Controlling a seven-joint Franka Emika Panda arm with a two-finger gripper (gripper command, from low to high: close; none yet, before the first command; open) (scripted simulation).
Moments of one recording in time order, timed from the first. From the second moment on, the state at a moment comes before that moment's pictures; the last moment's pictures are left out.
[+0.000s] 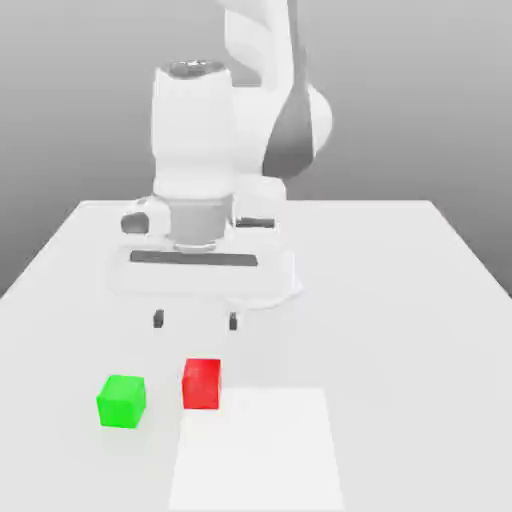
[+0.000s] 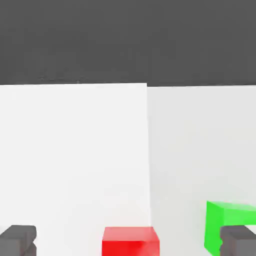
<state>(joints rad) -0.09 -0.09 -0.14 -2.92 -0.04 2.86 0.61</state>
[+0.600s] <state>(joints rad) -0.18 0.01 -0.05 -2.93 0.00 2.94 0.58</state>
